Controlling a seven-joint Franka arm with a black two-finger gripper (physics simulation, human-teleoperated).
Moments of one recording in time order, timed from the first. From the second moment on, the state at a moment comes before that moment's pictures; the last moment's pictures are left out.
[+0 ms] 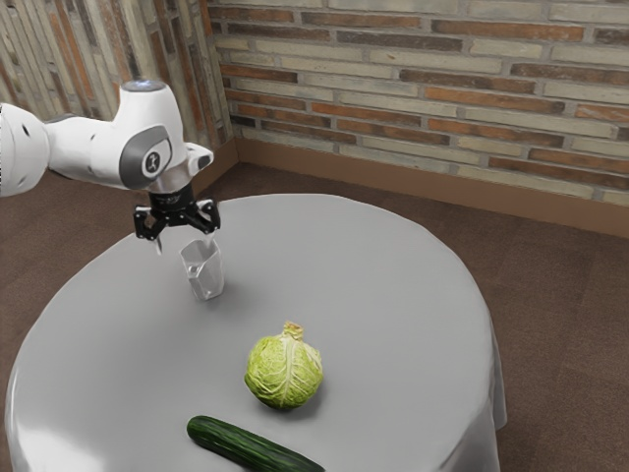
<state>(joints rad) -0.13 0.23 0.29 -1.89 0.02 2.15 -0.48</state>
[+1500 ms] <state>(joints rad) -0.14 0.37 0.30 -1.98 0.03 2.45 -0.56</state>
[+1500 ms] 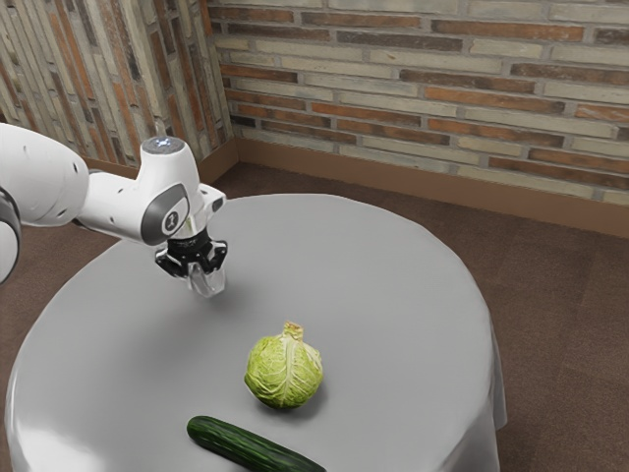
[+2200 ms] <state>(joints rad) -0.22 0.33 0.30 -1.99 0.27 2.52 -0.83</state>
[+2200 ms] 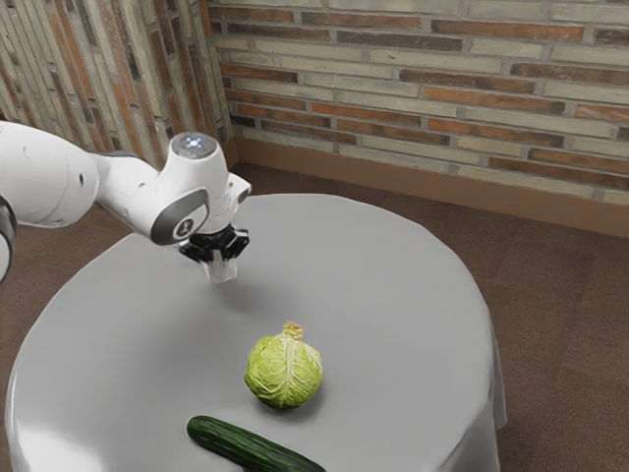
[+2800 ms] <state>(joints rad) -0.33 0.24 0.30 -2.22 0.55 2.69 -1.08</state>
